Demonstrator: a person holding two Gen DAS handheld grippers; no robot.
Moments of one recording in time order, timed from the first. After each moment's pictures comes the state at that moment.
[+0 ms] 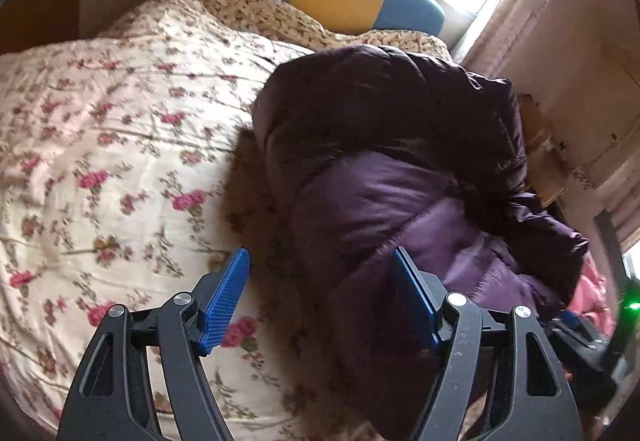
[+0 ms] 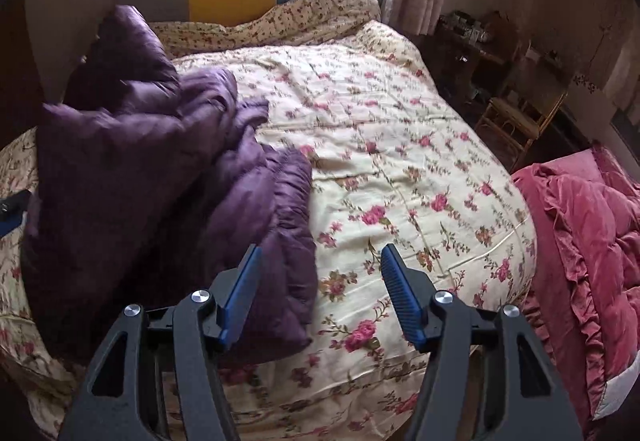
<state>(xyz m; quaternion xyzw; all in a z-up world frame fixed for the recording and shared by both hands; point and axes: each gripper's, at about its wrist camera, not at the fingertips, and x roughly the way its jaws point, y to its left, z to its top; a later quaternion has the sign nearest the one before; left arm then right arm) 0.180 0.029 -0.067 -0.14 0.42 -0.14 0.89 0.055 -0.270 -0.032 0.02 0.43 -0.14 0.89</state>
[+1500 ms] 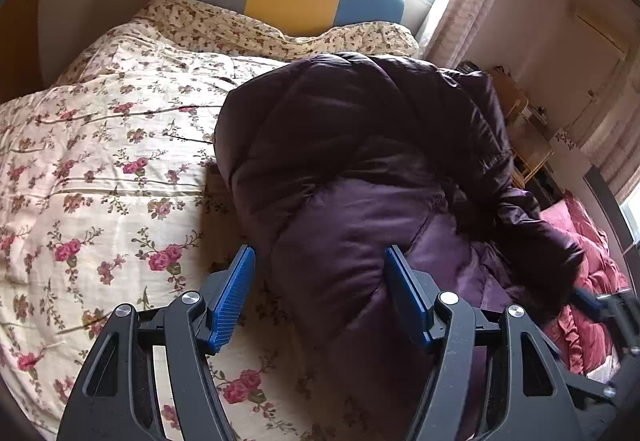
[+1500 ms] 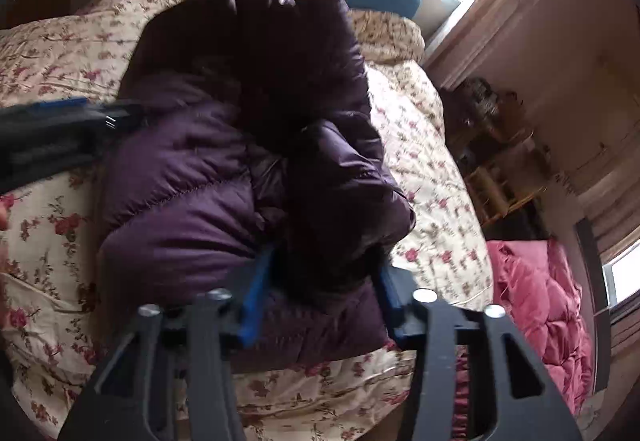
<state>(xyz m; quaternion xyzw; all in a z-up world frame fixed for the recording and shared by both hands) 0.209 0.013 -0.063 -0.08 0.40 -0.21 0.89 0.093 -0.134 -0.033 -0.17 0.47 -0.14 0.86</state>
